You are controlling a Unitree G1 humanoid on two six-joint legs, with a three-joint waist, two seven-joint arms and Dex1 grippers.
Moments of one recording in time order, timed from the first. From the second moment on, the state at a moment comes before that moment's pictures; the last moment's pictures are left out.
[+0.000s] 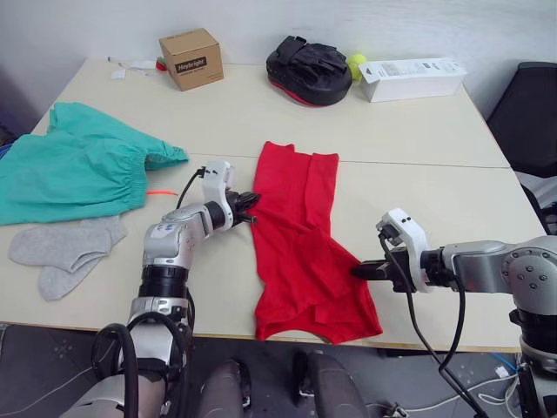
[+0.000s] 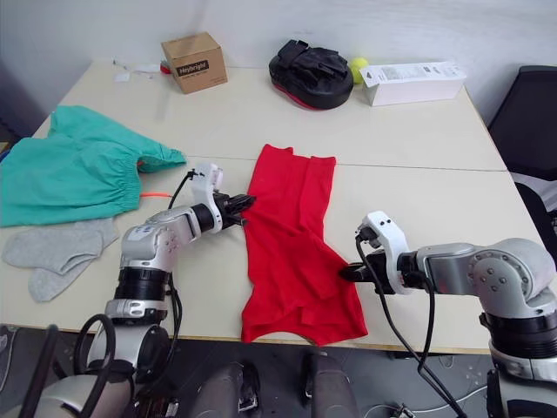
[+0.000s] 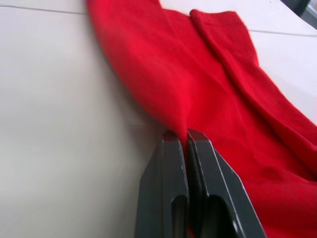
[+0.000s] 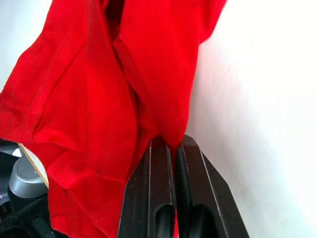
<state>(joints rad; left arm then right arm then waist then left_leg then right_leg) -0.68 0.21 0.17 0.22 -0.27 0.80 -0.45 -0.47 -0.78 -0.06 -0.31 1.06 1.51 0.38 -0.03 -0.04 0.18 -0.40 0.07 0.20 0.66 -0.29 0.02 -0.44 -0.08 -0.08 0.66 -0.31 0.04</state>
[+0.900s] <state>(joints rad) -0.41 0.75 -0.15 0.28 -0.02 -0.64 -1.07 -0.27 -0.96 0.10 0.28 0.07 -0.64 1.11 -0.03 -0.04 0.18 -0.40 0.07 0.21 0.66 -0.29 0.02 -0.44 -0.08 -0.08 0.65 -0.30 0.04</state>
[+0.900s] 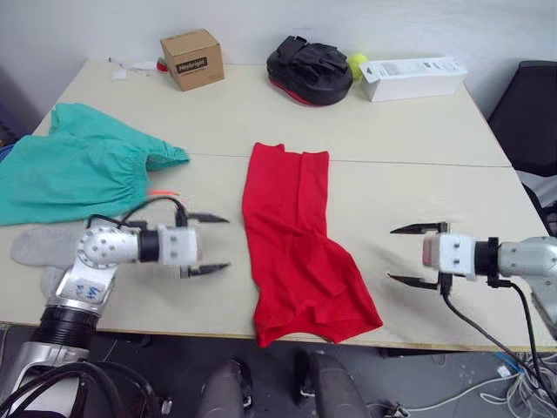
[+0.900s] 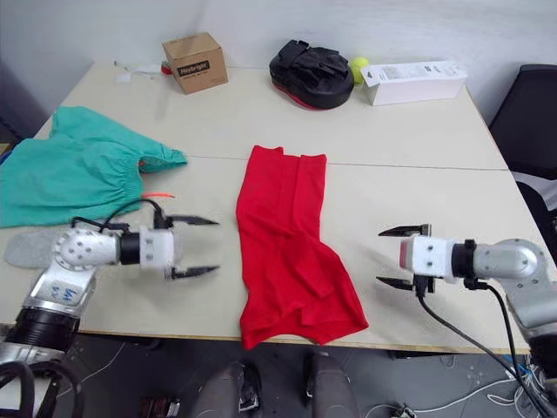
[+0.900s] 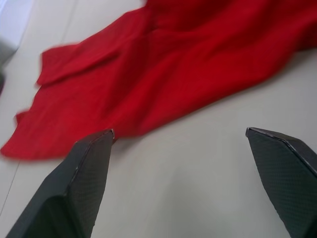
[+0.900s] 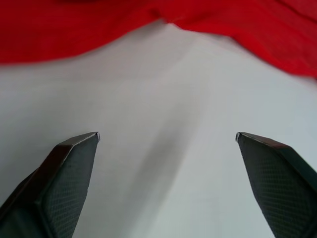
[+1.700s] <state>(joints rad) -0.50 0.65 -0.36 0.33 -0.06 -0.81 -1.20 -0.45 -0.82 0.31 0.47 -0.03 -1.22 1.03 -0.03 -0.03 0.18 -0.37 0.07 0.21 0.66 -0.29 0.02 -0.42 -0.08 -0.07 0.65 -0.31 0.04</state>
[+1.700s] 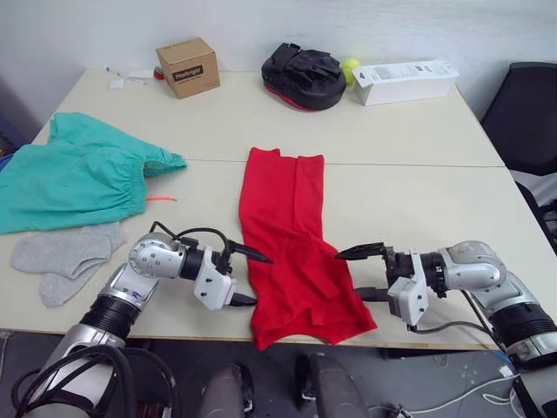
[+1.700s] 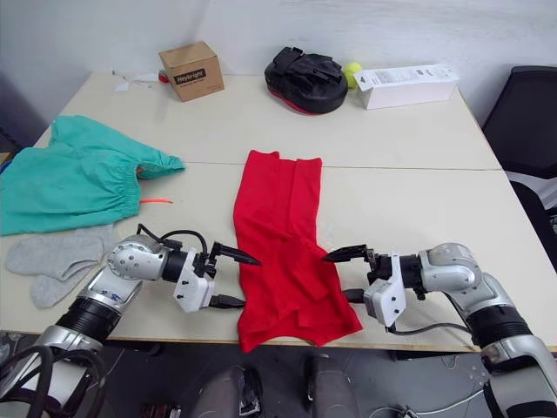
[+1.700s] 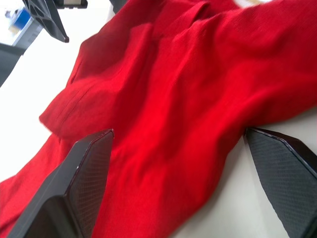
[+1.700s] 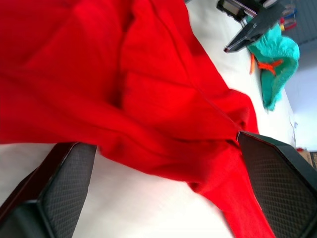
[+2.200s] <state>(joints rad) -0.50 0.62 -0.43 0.32 -0.04 -0.79 -1.24 -0.41 -0.83 0.36 0.47 -0.08 -1.22 0.98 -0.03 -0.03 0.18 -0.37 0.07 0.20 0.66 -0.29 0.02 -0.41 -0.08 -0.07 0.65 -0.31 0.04</state>
